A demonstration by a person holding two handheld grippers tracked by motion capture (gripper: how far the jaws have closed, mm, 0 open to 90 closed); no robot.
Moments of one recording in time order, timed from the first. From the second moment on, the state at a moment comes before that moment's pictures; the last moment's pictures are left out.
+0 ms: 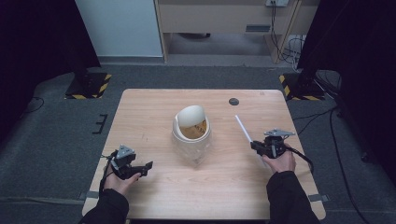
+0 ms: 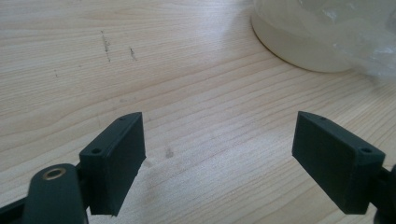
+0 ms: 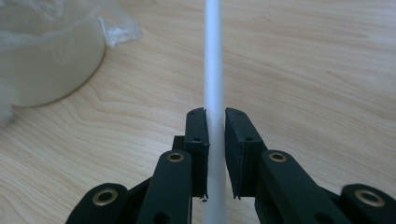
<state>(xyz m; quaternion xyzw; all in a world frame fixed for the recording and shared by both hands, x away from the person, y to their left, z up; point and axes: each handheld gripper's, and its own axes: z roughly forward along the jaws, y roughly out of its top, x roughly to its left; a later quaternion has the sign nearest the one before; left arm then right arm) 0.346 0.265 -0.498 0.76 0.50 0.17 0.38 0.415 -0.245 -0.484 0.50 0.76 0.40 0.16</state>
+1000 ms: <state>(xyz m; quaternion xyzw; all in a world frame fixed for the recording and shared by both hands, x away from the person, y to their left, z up) 0.330 0.248 -0.458 0.71 0.47 0.20 0.48 0.397 -0.260 -0.433 0.47 0.68 0.53 0.19</state>
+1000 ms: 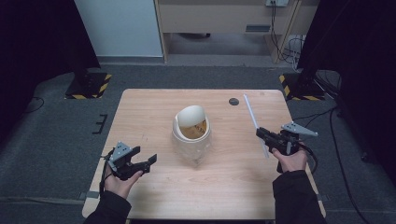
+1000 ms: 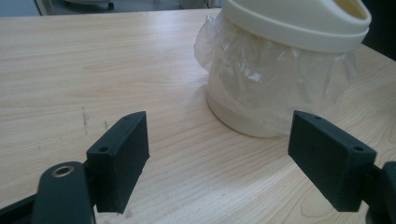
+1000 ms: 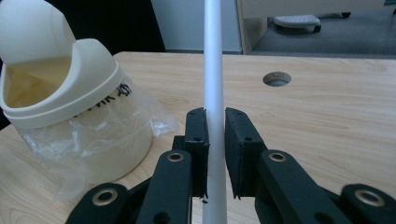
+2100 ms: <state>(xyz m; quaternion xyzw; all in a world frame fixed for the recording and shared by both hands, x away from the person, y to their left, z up) 0.338 0.196 -0.373 0.65 0.39 0.21 0.61 0.376 -0.240 -0.395 0.40 0.66 0.61 0.19</state>
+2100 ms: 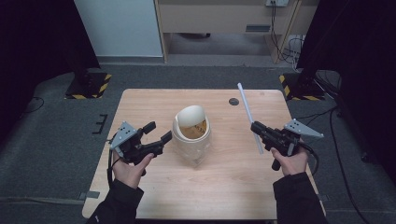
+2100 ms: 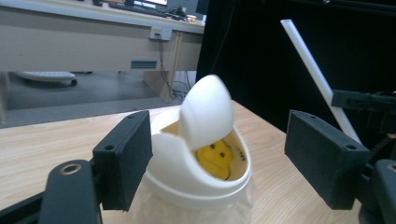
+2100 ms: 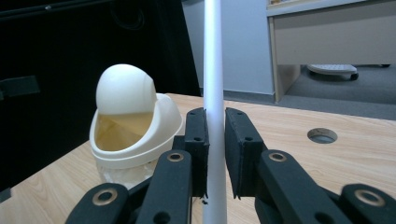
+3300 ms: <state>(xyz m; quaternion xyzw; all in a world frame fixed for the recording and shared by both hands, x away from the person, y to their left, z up) 0.380 0.086 -0.357 0.66 0.35 0.16 0.64 0.358 -0.225 -0.401 0.35 0.67 0.63 0.16</state>
